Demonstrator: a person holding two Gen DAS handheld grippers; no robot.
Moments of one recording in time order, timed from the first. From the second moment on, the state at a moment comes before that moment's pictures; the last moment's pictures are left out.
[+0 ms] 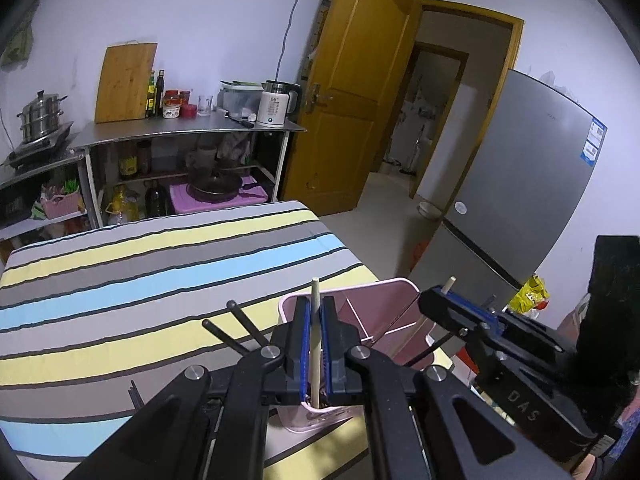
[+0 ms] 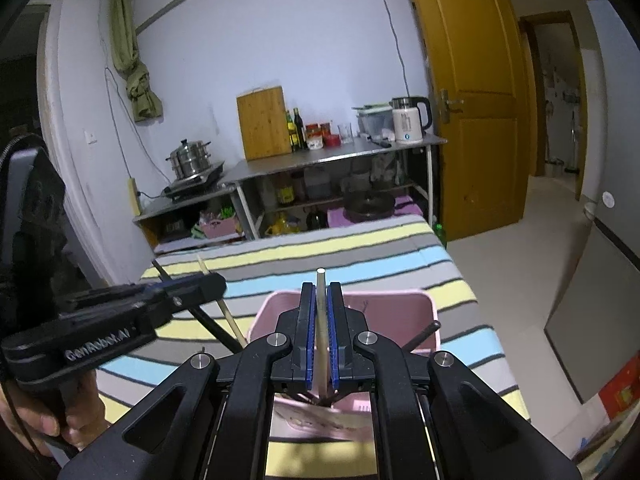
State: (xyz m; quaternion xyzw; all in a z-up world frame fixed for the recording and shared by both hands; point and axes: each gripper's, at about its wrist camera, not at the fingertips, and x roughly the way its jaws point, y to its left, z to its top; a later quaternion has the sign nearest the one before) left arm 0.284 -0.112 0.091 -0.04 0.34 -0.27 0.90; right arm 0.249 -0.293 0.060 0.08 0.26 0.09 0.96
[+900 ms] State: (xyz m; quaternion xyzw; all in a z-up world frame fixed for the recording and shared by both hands) left arm 0.288 -0.112 0.094 -0.03 0.36 -0.25 0.90; right arm 0.235 -0.295 0.064 0.08 0.27 0.09 0.96
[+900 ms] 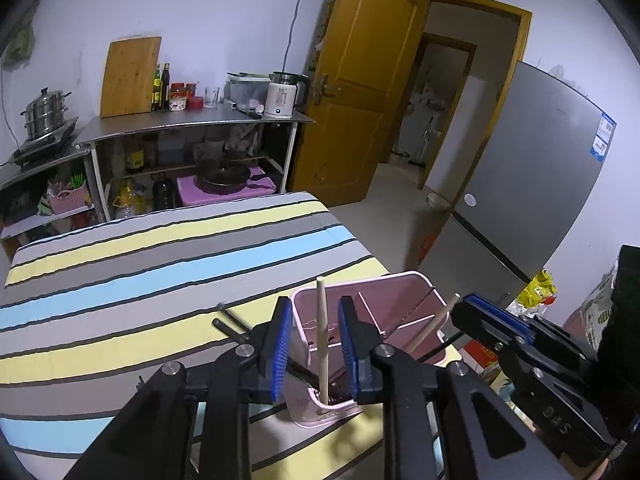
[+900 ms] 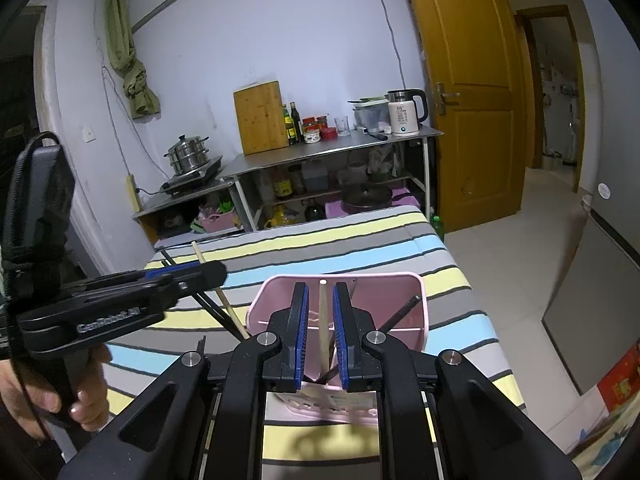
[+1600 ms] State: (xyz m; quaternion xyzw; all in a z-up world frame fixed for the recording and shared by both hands) left arm 0.266 -0.103 0.105 -0.03 0.32 -0.27 0.91; right arm 0.235 -0.299 0.059 0.09 0.28 0.09 0.95
